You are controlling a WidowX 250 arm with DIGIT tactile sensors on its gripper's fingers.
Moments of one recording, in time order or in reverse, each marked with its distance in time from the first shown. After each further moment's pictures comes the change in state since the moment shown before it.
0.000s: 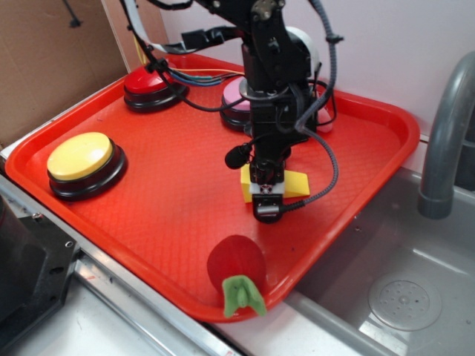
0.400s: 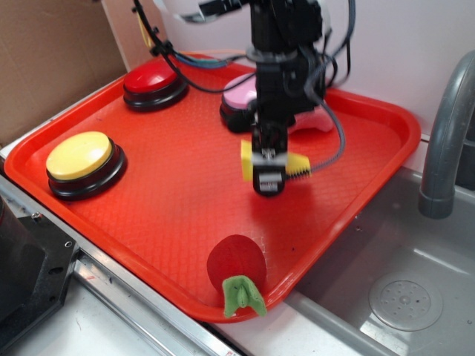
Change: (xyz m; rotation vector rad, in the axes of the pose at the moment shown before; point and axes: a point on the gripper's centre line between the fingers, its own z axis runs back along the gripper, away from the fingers) arm -0.006 0.028 0.053 -0.072 -0.019 0.114
